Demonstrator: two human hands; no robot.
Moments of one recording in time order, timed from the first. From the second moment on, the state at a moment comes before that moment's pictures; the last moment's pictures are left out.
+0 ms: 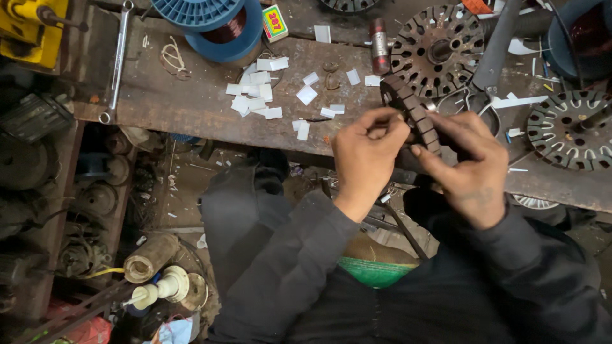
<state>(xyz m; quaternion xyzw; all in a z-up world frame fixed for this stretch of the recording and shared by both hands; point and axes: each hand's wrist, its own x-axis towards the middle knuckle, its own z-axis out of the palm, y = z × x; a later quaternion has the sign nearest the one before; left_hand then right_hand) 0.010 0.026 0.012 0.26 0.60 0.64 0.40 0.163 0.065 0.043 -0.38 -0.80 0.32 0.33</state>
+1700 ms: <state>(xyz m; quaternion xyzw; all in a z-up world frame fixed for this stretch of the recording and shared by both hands) -0.213 0.018 0.010 0.52 0.82 0.24 0.05 0.114 0.054 0.073 -0.31 -0.86 0.16 0.37</state>
